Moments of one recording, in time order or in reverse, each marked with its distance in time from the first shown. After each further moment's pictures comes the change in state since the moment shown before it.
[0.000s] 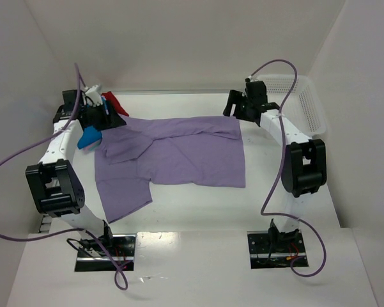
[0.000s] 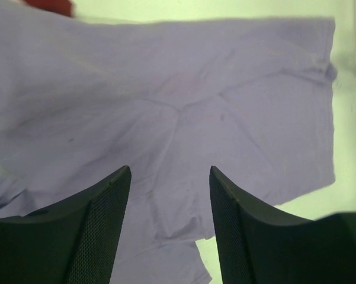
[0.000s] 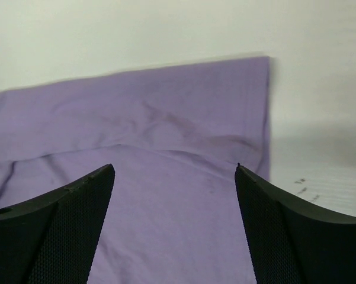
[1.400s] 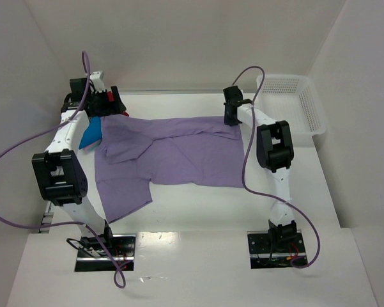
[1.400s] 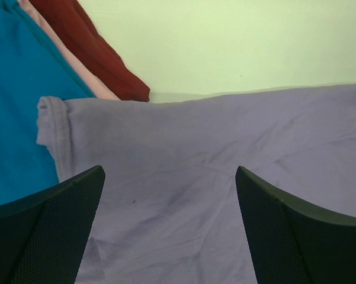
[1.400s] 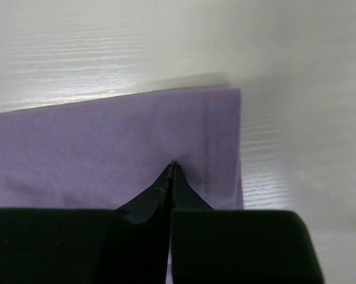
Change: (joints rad) left arm -0.085 0.131 0.155 0.121 -0.290 0.026; right arm 0.068 0.490 0.397 -0.165 0.302 -0.090
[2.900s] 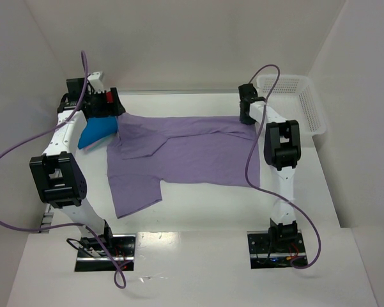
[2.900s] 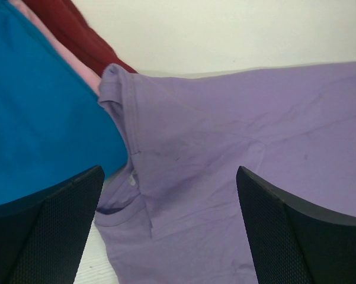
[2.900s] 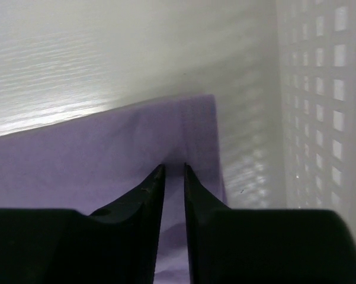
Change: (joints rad) left arm 0.019 -0.029 0.008 -0.064 0.032 0.059; right arm -0.115 0.007 0.016 -0.048 0.134 -0.066
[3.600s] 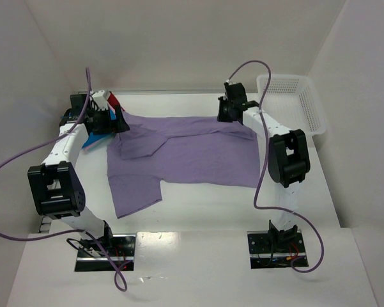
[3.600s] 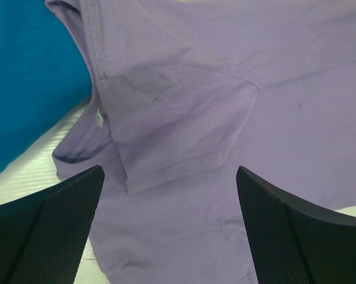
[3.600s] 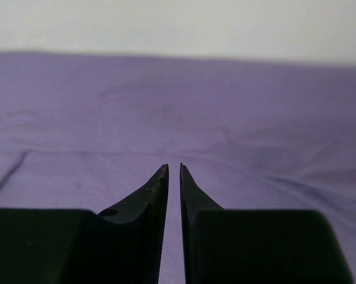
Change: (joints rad) left arm 0.000 -0.117 -0.236 -0.014 0.071 -0.009; right arm 0.164 -0.328 -0.246 0.183 -0.386 0.098
